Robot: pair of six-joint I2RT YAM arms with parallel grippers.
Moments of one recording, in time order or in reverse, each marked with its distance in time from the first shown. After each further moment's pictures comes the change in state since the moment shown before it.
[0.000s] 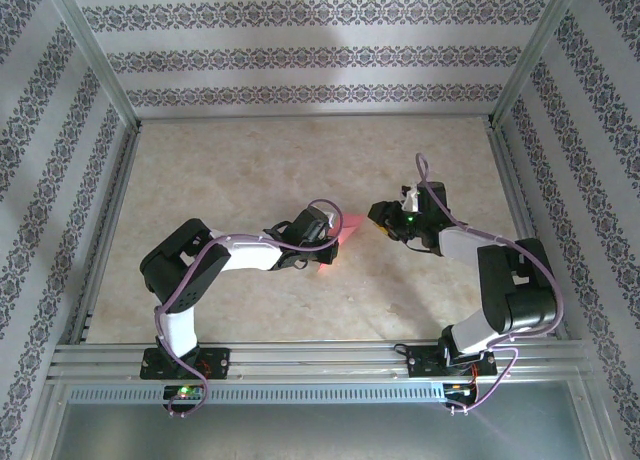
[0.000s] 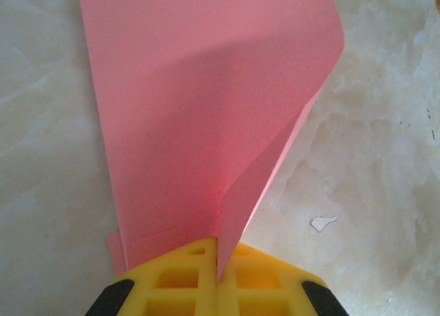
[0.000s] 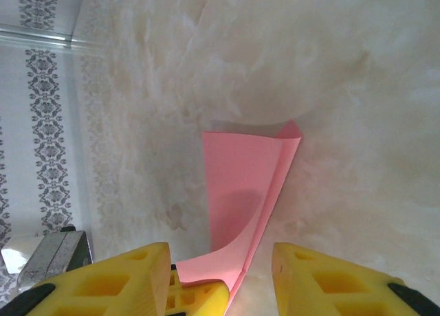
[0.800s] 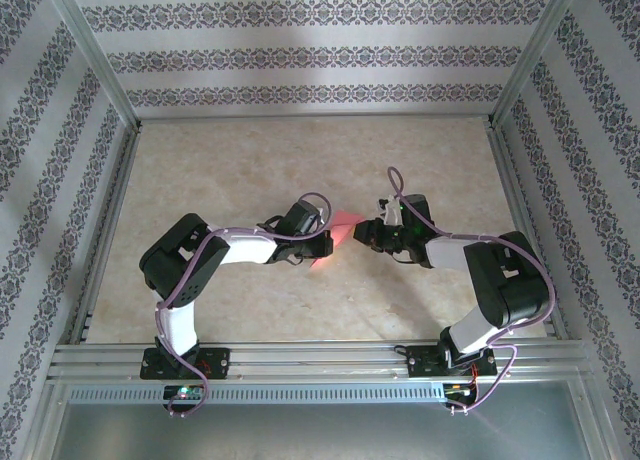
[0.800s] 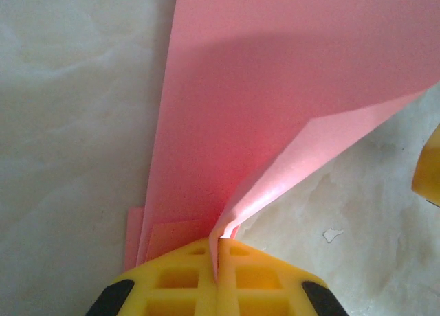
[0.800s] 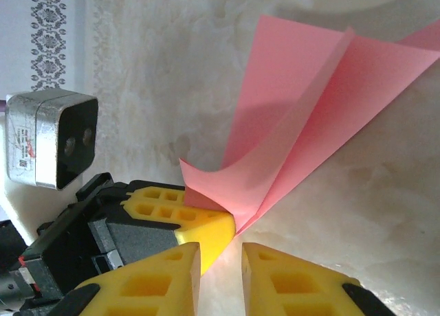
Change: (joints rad) left arm 0.077 0.020 0.003 -0.012 0.130 -0.145; right arm 0.125 0.042 -0.085 0.146 -0.054 -0.093
